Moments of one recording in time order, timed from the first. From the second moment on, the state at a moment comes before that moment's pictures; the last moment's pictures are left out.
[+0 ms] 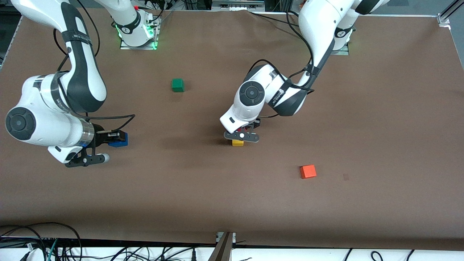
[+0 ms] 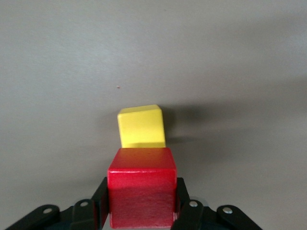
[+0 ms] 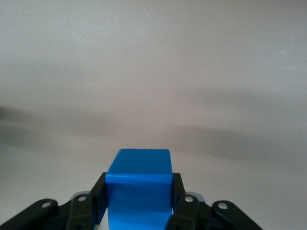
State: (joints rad) left arm -0.59 0.76 -0.15 -1.35 -0.03 2.10 -0.60; right arm 0.23 0.49 -0.14 -1.43 0.15 1.76 -0.07
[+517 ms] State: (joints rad) left arm -0.61 0.78 -0.10 -1.33 0.00 2.13 -0.61; right arm 0.23 0.46 -0.14 -1.42 0.15 1.74 -0.07
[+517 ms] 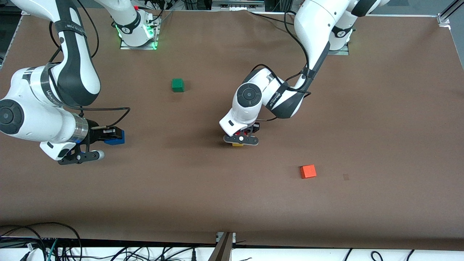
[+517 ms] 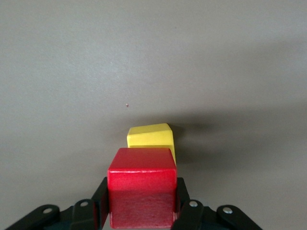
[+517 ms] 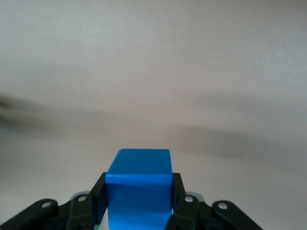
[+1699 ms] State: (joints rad) left arm -0.63 0.84 -0.09 -1.27 0.00 2.14 -0.66; right arm 0.24 0.46 -0.13 -1.42 0.15 1.74 -0.07
